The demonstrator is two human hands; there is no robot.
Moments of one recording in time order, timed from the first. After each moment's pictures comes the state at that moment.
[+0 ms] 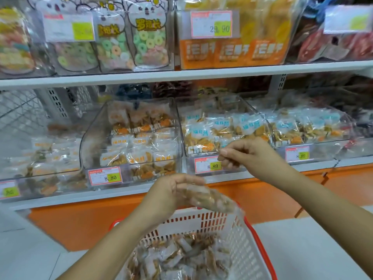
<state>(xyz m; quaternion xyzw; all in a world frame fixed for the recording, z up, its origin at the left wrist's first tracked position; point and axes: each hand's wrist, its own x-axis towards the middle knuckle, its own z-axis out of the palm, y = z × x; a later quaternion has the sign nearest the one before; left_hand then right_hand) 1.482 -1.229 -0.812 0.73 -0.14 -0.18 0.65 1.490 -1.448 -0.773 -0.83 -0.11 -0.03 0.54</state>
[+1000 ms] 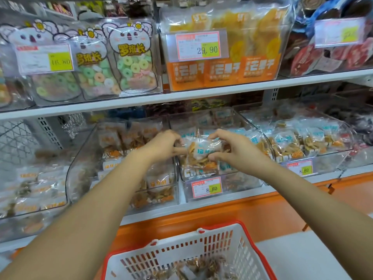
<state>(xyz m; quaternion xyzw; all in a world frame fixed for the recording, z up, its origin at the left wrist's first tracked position) 1.672 -1.256 -0.767 0.95 -0.27 -0.01 0.13 1.557 -1.456 -0.759 -0.93 -0.11 -0.10 0.35</state>
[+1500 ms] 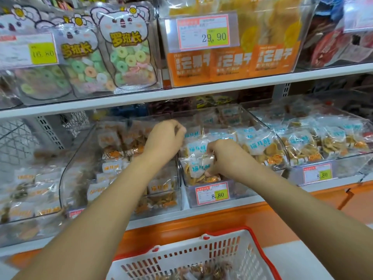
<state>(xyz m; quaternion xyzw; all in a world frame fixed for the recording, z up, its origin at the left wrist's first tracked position) 1.655 -1.269 -0.761 0.93 -0.18 0.16 0.28 1.592 -1.419 -0.766 -0.99 -0.02 0.01 0.16</state>
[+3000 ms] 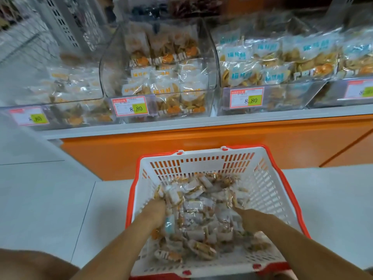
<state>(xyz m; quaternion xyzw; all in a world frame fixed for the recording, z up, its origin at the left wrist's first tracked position) 1.440 -1.110 -1.086 0.93 -0.05 -0.36 0.01 1.408 -1.412 -1.089 -0.85 0.01 0.52 0.07</state>
